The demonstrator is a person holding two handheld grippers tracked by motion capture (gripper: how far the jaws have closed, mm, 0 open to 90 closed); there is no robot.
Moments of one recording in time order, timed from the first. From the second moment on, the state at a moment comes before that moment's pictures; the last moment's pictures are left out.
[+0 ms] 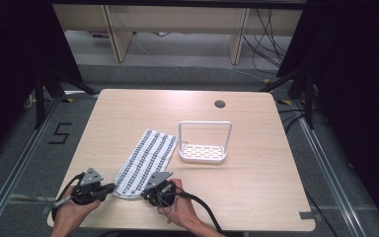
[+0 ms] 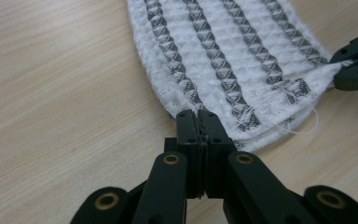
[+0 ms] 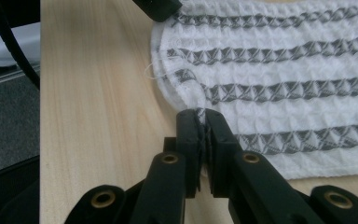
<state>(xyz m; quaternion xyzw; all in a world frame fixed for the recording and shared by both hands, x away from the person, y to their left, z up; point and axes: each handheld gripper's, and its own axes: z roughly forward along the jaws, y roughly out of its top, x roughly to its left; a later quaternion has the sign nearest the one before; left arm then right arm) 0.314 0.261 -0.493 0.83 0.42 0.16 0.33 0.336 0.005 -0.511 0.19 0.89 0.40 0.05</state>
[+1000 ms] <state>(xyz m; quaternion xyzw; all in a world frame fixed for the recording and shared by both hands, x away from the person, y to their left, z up) 0.321 0.263 -0.372 0.77 0.41 0.11 0.48 0.364 -0.017 -0.374 0.17 0.84 0.51 0.09</state>
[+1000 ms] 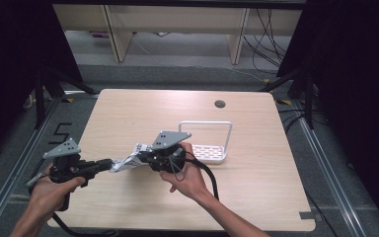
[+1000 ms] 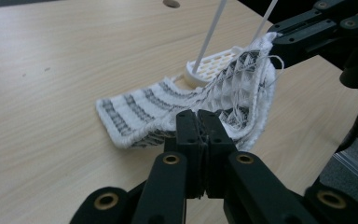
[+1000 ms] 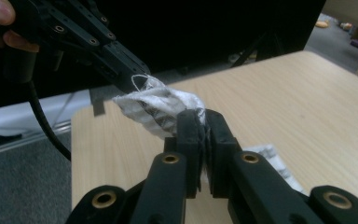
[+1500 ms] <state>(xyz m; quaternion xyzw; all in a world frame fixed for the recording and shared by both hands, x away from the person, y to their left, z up) 0.321 0.232 -0.294 0.78 0.36 0.08 0.50 0.357 -0.060 -0.309 0.18 0.79 0.57 0.10</state>
